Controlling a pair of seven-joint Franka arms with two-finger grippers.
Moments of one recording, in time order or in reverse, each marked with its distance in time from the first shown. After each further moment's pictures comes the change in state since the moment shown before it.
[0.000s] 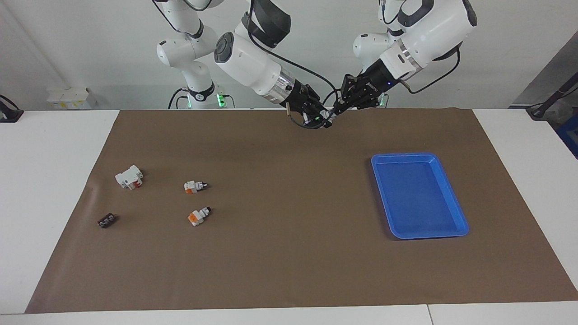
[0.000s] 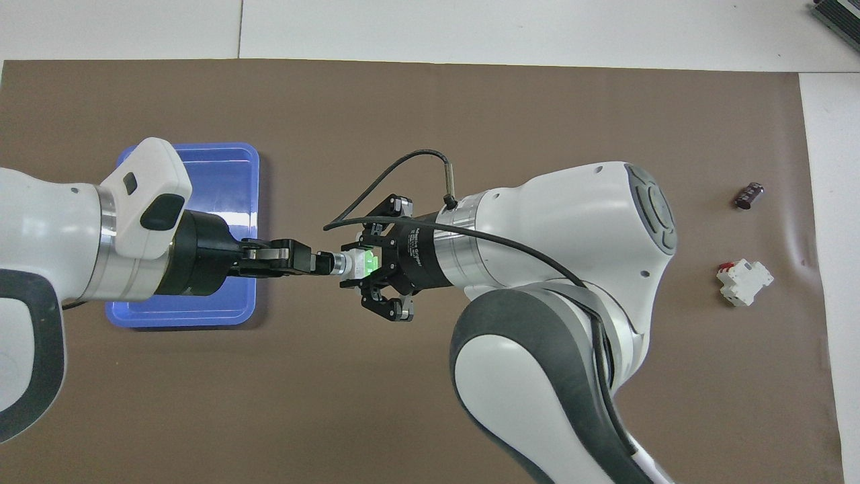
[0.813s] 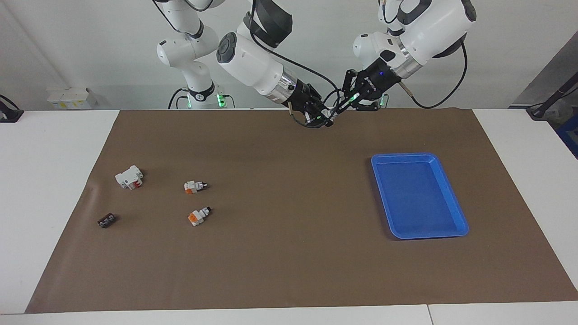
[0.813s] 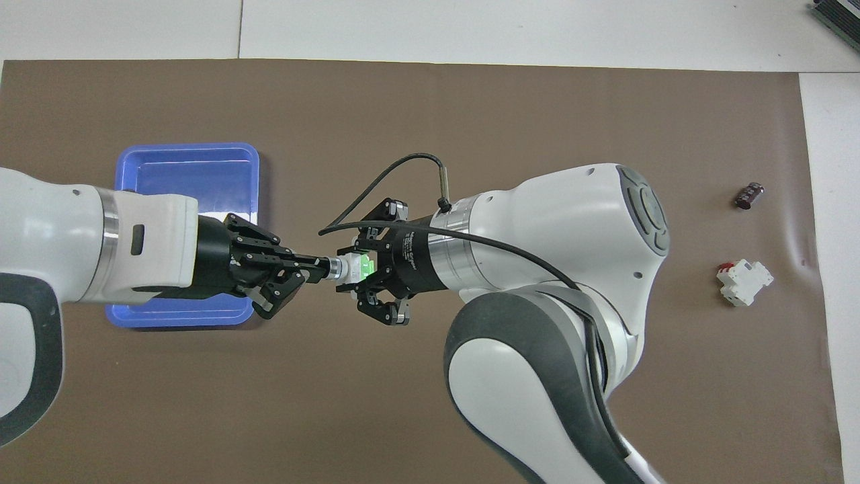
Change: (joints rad) left arm -0.001 -0.002 -0.006 0.024 0.084 -0.042 0.755; right arm 0.006 0.002 0.008 0.001 0.000 -0.006 0.001
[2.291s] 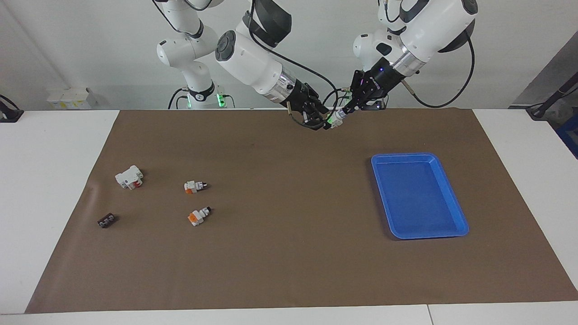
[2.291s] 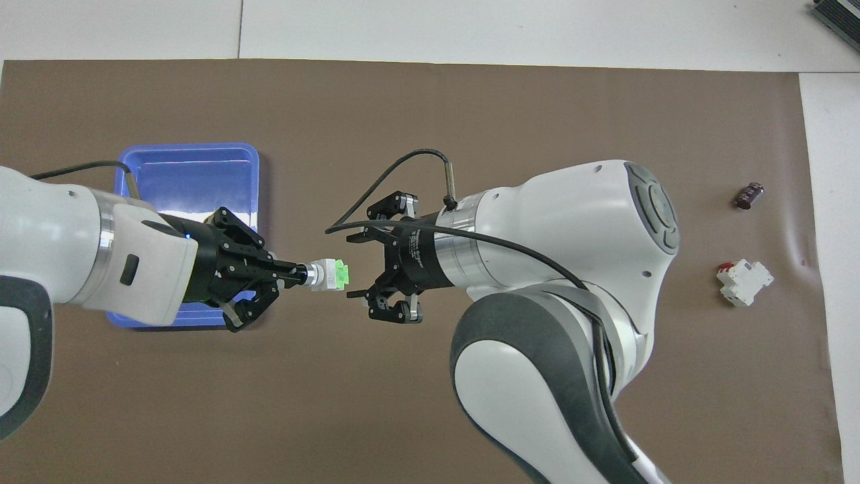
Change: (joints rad) left arm 0.003 0.000 0.007 0.012 0.119 -0.040 0.175; right arm -0.011 -0.011 -0.010 0.003 -0.050 -0.017 -0.035
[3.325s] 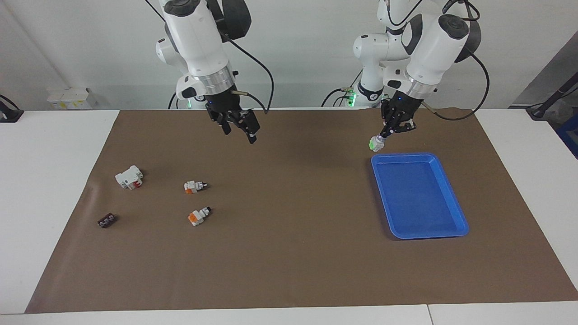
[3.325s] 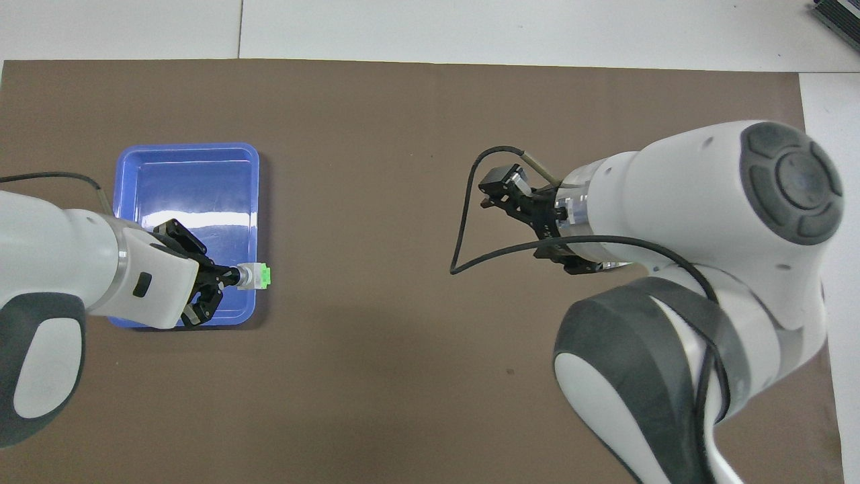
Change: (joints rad) left arm 0.086 -0.047 0.010 -0.256 0.392 0.162 0.018; right arm -0.240 -0.131 -0.014 0.001 -0.709 -0.242 -0.962
